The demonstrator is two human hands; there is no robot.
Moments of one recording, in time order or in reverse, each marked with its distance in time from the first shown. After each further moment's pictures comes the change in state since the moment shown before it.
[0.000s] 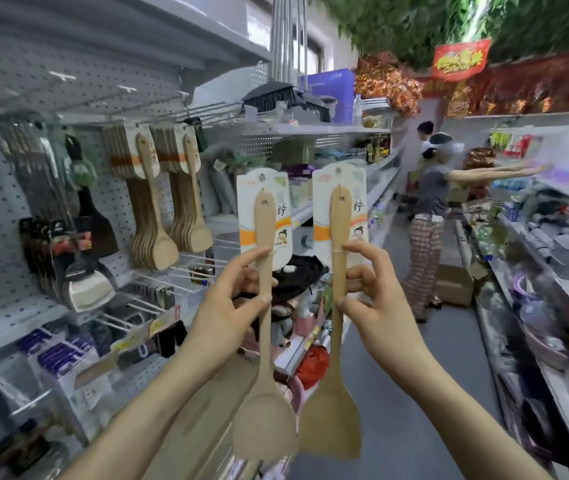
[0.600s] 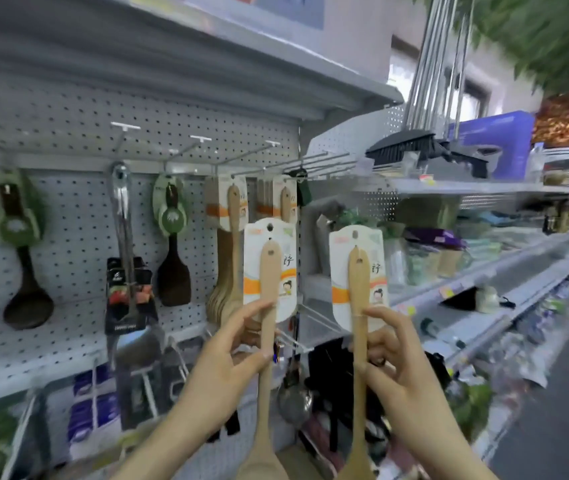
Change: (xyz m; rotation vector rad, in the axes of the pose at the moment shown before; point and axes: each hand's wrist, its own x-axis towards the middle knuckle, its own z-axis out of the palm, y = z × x) left_hand 0.126 -0.091 -0.047 0.214 0.389 -0.126; right_hand 0.222 0.146 0.070 0.228 -0.390 -0.051
